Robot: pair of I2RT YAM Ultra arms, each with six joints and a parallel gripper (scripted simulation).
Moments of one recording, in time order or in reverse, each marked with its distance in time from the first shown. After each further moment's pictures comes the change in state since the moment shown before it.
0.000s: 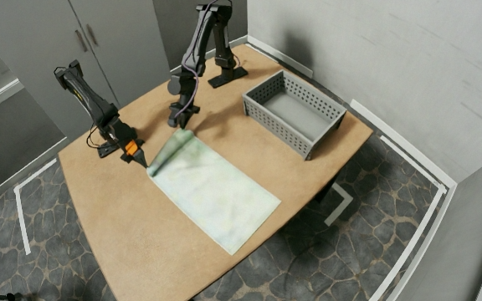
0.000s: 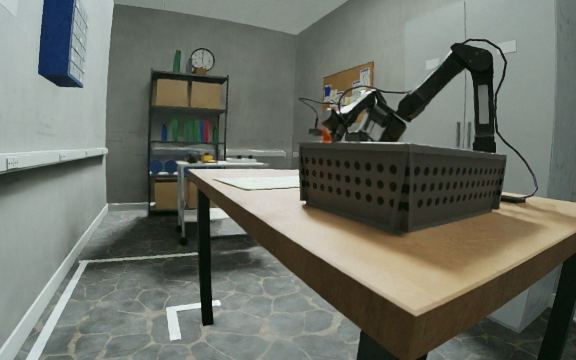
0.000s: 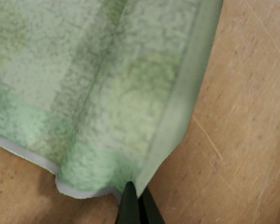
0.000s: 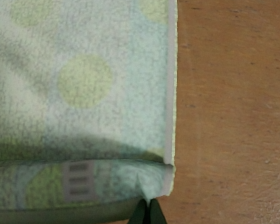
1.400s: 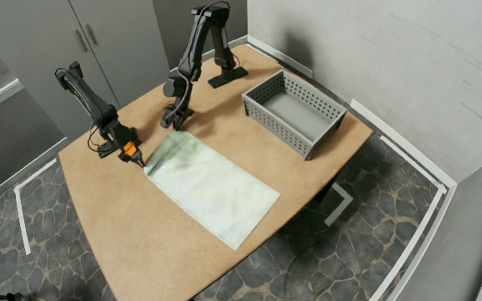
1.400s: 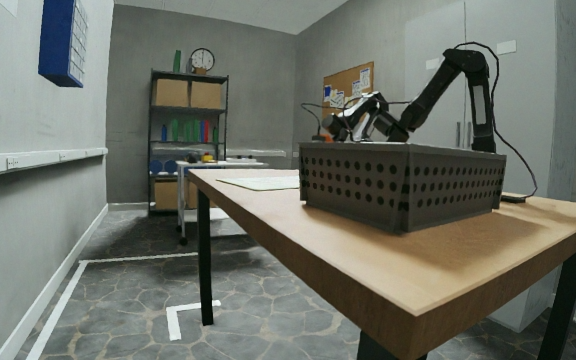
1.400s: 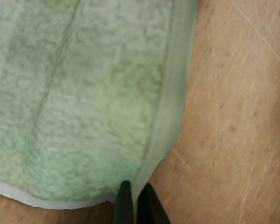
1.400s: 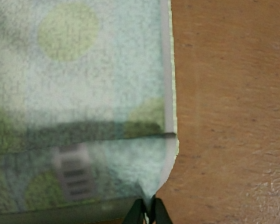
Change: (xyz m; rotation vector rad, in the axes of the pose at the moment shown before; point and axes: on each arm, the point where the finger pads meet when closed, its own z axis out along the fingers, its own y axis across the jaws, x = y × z) left arm 0.015 -0.038 0.022 0.055 -0.024 0.080; right arm 0.039 -0.002 0.000 0.006 0.082 0.008
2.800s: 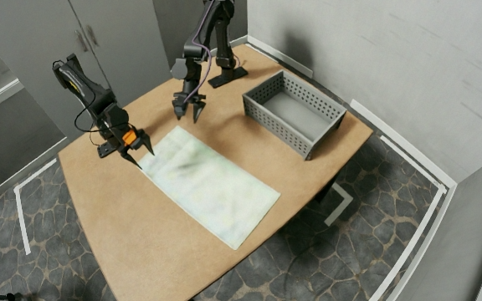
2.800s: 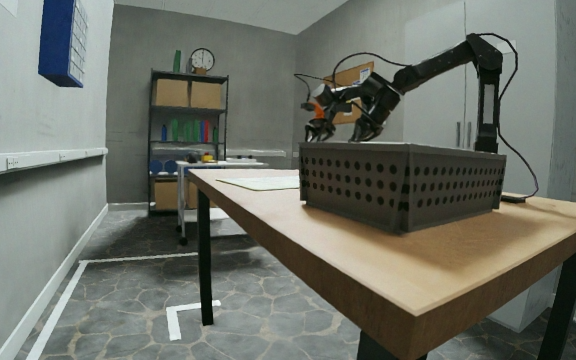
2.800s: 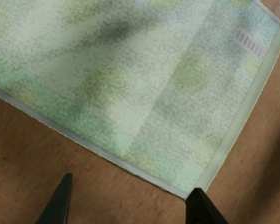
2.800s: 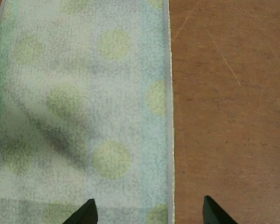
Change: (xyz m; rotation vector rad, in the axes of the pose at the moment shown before) left arm -0.074 0.094 -0.090 -0.135 -0.024 -0.187; right arm -0.128 0.004 -0.059 -0.006 -0.108 -0.014
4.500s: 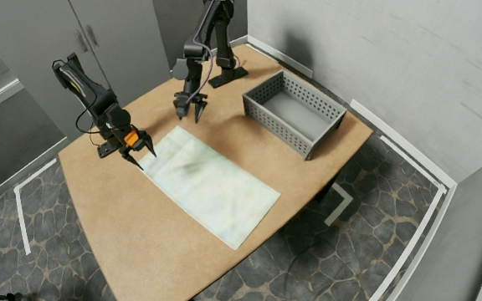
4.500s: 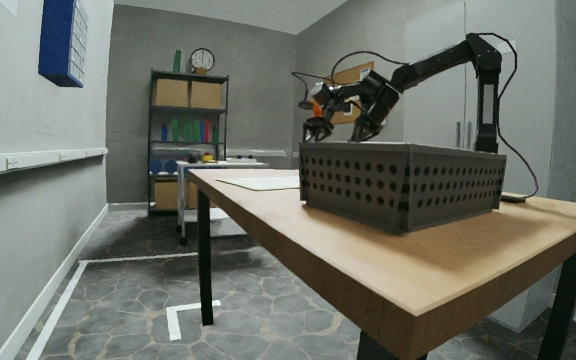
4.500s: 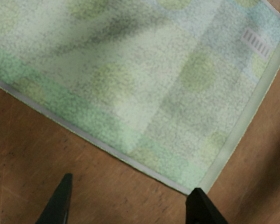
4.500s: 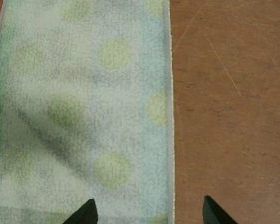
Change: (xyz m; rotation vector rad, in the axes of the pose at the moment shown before) left arm 0.000 0.007 -0.002 -0.010 0.025 -0.013; right arm -0.012 0.000 0.004 0.000 0.004 -0.001
